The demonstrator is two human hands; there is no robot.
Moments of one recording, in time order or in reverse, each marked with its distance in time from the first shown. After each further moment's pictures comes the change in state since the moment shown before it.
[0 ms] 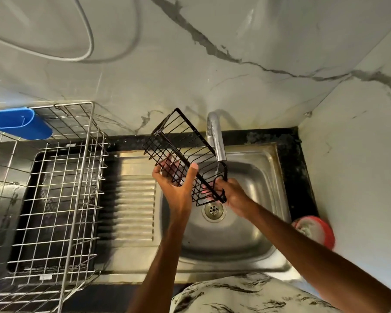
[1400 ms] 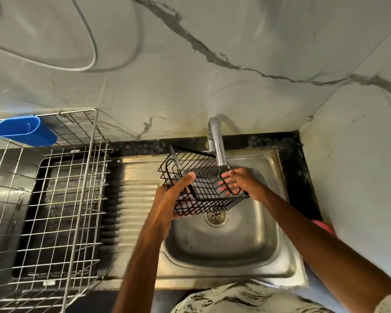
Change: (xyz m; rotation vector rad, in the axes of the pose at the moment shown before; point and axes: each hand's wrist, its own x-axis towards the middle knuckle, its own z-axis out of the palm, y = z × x) left_hand -0.013 0.066 -0.045 0.216 -0.382 -0.380; right_hand 0.044 -0.027 -0.052 -0.328 -0.012 -0.028
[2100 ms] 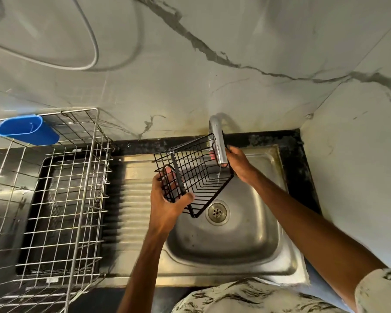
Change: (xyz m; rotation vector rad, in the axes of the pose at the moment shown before) left_hand 0.003 -0.032 -0.009 0.082 0.159 0.341; right_hand 0.037 -0.036 0.010 0.201 0.094 -0.244
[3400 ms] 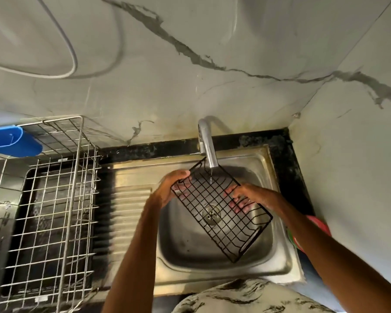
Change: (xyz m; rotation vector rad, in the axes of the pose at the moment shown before) left_hand 0.116 -0.046 0.027 -0.103 -0.398 -0.351; right_hand -0.085 0.016 -0.057 -0.426 -0.333 0.449
